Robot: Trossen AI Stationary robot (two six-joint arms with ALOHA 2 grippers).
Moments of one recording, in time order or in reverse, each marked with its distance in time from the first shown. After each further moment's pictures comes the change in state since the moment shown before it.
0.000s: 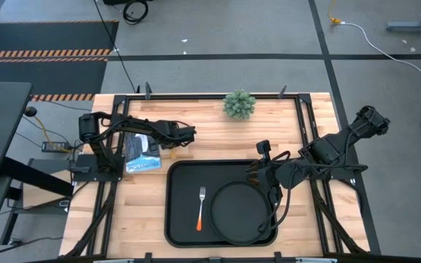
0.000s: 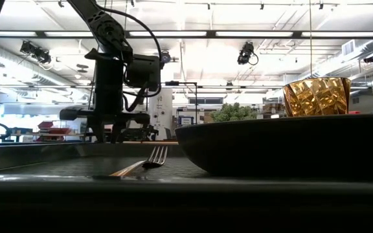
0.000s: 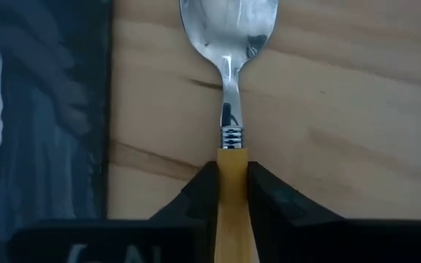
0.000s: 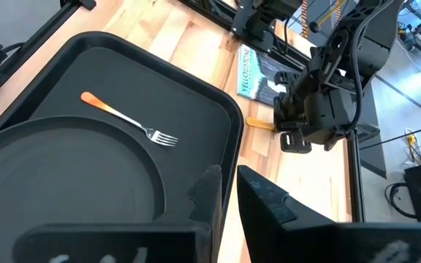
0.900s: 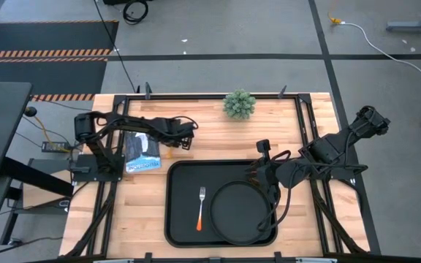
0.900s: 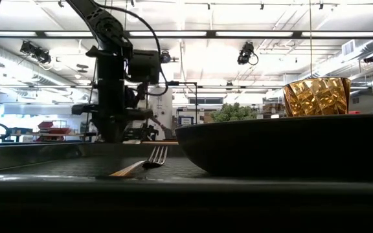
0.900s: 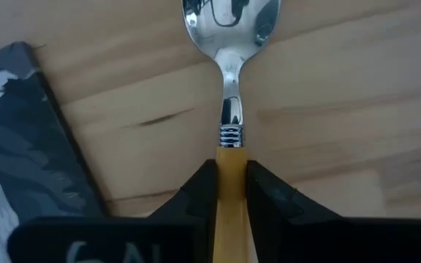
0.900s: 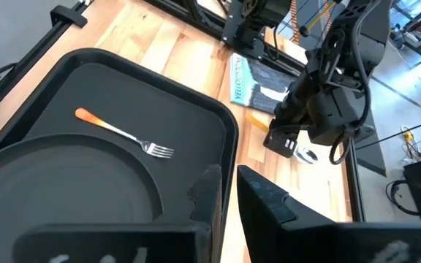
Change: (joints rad) left arm 0.028 -0.044 0.006 0.029 0.010 0.544; right arm -0.002 0.000 0.000 0.038 0.019 0.026
